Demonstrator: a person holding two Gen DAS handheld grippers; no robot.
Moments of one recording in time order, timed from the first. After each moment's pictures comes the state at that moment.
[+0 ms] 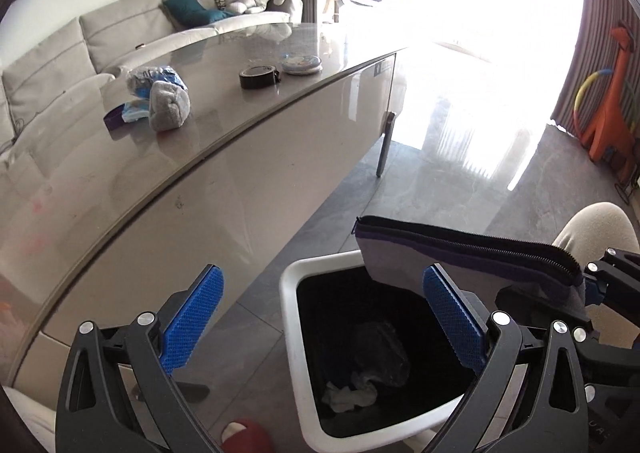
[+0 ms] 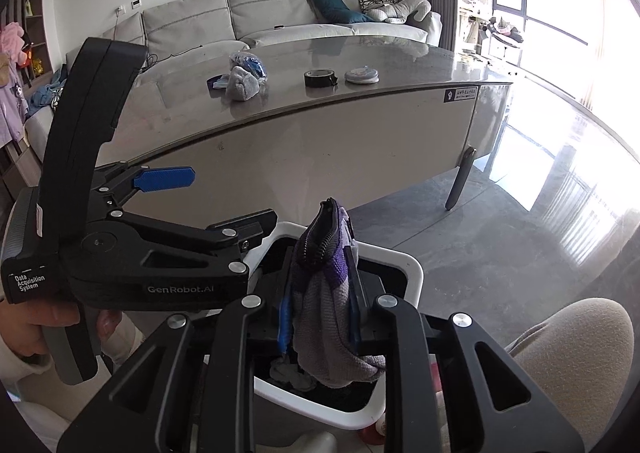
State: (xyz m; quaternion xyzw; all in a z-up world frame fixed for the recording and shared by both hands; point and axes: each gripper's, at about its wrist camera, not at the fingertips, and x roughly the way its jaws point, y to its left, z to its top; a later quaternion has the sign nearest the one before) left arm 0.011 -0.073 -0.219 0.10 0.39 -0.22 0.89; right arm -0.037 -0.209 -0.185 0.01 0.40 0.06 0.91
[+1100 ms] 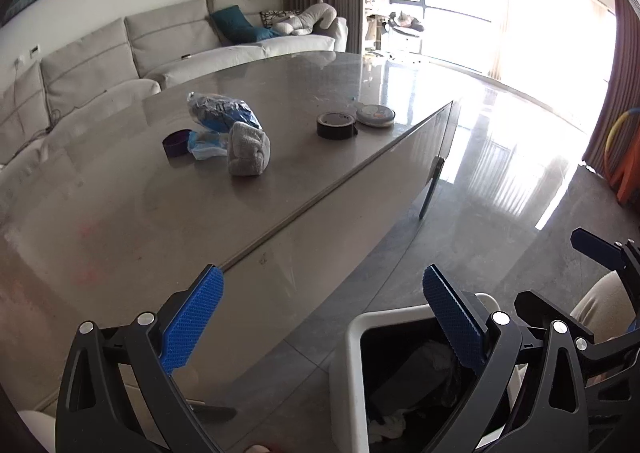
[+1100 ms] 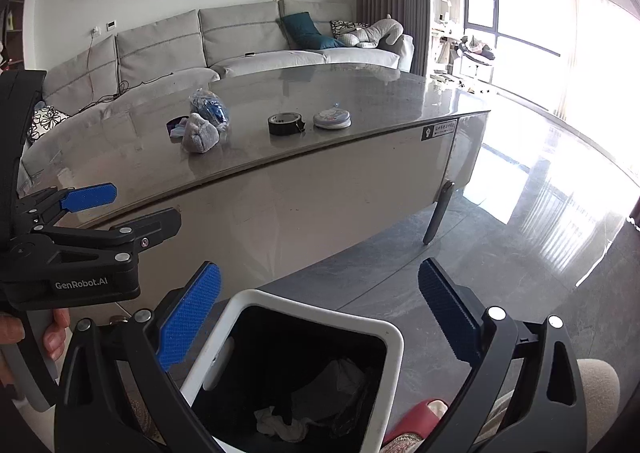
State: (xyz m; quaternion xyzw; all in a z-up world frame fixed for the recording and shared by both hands) left arm 0.060 -0.031 -0.185 0.07 0.35 -0.16 0.92; right arm 0.020 -0.213 -0.171 0.01 0.35 0.00 0.94
